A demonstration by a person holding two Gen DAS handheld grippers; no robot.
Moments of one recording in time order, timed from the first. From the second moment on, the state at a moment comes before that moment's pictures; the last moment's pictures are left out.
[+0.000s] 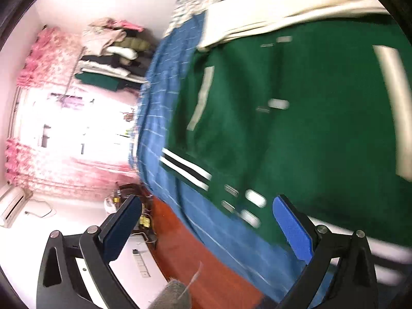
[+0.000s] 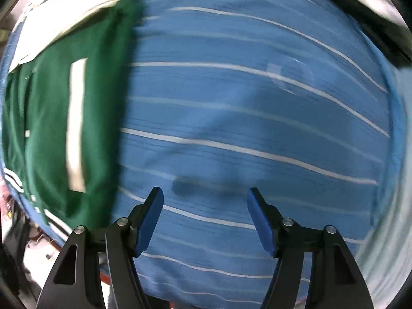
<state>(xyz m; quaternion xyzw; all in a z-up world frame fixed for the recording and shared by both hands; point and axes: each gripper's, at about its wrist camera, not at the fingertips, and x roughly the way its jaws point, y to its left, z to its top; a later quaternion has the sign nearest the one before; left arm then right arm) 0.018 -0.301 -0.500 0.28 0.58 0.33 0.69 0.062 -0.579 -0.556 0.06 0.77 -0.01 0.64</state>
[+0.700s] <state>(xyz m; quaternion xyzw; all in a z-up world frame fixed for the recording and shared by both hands) 0.072 -0.362 -0.587 0.30 0.59 0.30 0.69 0.077 -0.703 -0.539 0.11 0.77 -0.07 0.63</state>
